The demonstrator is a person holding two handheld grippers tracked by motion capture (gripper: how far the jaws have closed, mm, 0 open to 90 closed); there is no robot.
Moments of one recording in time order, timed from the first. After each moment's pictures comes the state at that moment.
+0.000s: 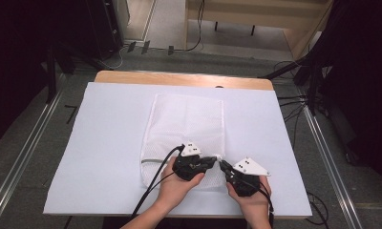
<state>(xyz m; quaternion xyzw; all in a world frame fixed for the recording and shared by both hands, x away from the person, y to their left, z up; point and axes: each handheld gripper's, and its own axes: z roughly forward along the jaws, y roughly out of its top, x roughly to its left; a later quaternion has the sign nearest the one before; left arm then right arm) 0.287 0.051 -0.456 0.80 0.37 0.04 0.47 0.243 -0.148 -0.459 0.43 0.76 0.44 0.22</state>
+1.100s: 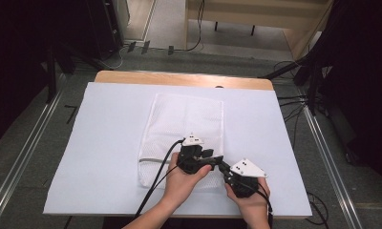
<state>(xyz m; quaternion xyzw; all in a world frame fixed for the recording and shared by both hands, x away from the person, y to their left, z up) 0.295 0.042 -0.433 0.76 0.42 -0.01 0.49 0.241 -0.144 -0.459 0.41 0.77 0.43 0.23</state>
